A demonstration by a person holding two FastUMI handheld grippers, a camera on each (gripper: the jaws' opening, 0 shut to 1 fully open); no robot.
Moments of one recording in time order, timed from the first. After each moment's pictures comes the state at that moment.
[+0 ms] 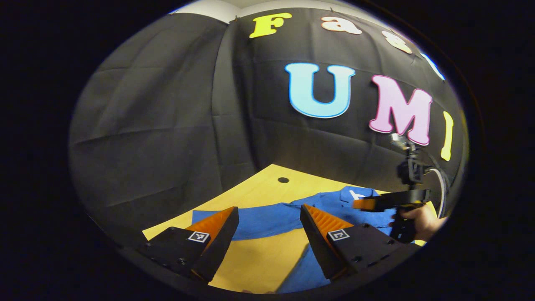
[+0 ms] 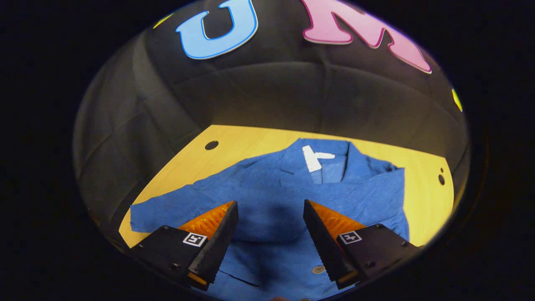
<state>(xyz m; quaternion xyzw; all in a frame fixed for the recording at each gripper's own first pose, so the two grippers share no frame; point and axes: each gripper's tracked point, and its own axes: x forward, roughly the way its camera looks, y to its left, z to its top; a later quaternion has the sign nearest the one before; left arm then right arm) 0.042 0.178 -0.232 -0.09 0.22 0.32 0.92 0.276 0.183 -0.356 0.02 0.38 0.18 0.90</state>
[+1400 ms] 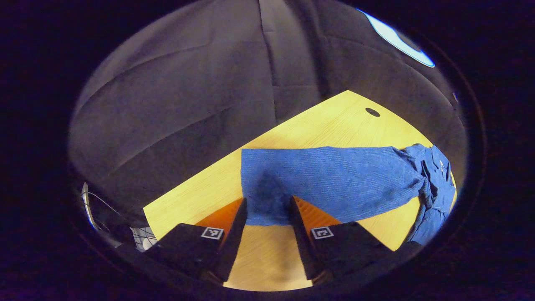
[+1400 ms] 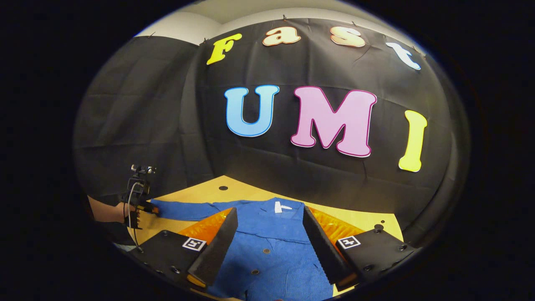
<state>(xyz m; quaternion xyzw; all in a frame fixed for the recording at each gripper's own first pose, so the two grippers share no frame) 0.054 0.288 -0.387 -0.18 0.44 0.40 0.78 0.111 0.052 -0.153 -0.04 0.15 0.21 0.96</state>
